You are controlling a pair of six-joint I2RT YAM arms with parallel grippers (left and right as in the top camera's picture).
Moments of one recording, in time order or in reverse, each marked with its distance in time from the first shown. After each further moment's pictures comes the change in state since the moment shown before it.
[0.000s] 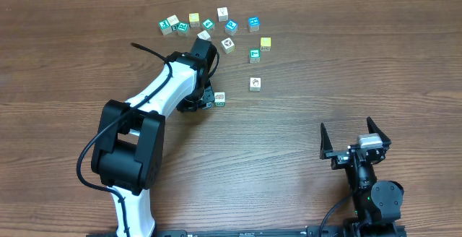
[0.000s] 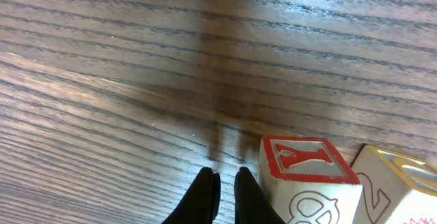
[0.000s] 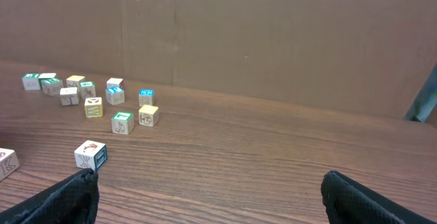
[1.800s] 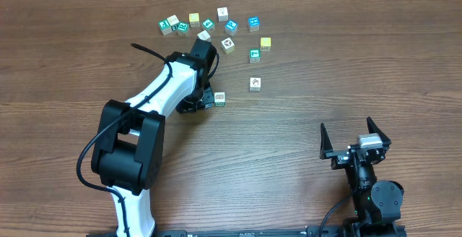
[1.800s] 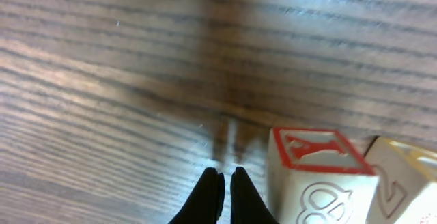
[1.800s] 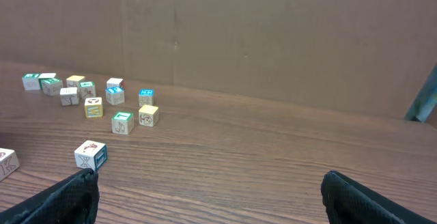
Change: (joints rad) left arm 0.000 0.000 0.000 -0.032 0.000 0.000; right arm 0.000 0.000 0.000 0.000 0.000 0.000
